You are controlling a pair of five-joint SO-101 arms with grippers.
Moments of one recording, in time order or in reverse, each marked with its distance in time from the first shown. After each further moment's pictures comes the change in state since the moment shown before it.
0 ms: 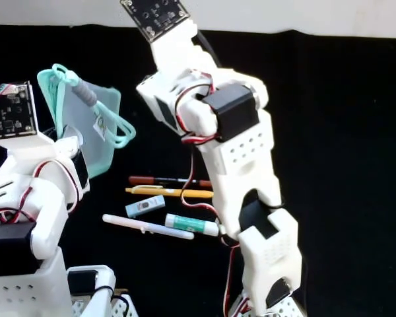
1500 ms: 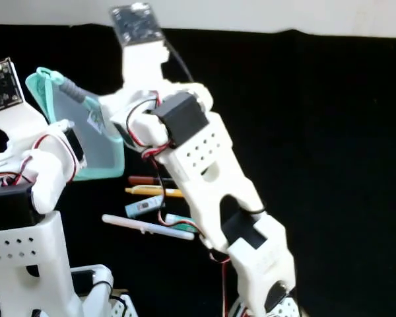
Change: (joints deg) left arm -5.1 9.5 0.1 -2.5 8.3; right arm -9.7 0.1 11.9 -4.9 -35.1
